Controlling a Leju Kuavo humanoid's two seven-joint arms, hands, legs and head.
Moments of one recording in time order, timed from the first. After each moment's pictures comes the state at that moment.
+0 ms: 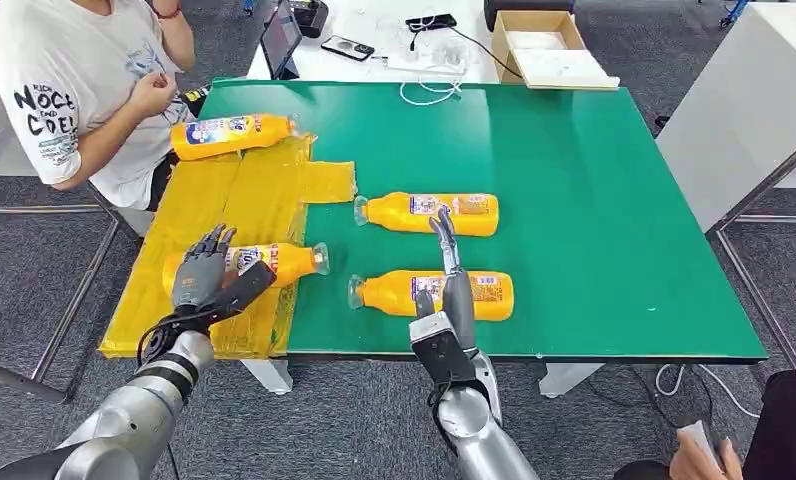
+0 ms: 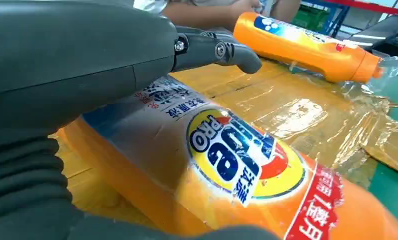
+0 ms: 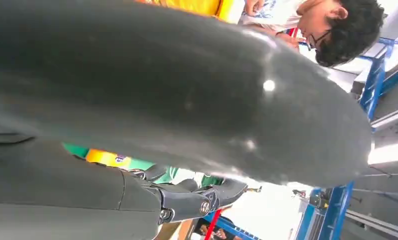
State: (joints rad) left arm -0.65 -0.05 0.24 -0.38 -1.20 0.45 -0.42; right arm -0.18 0.24 0.37 -1.24 0.23 -0.41 -0.64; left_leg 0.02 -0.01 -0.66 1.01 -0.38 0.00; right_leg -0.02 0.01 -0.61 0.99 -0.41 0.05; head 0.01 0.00
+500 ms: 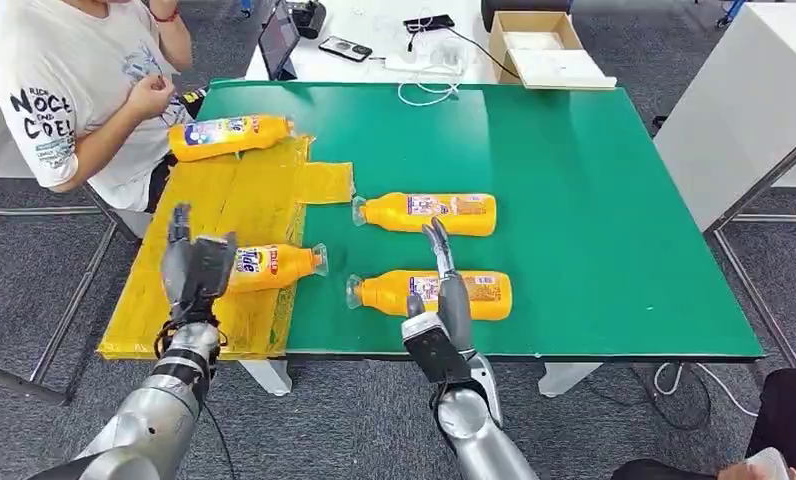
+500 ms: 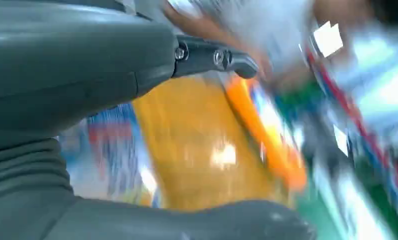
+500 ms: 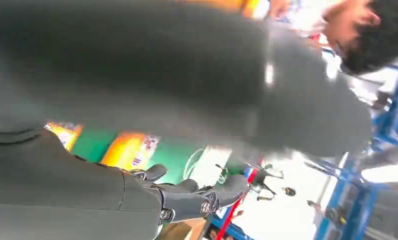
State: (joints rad) left arm -0.60 -0.13 0.28 -0.56 -0.55 0.64 -0.70; right arm -0.18 0.25 0.35 -1.19 0.30 -0.38 -0.60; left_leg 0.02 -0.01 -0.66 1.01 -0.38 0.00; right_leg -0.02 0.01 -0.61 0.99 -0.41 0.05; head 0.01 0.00
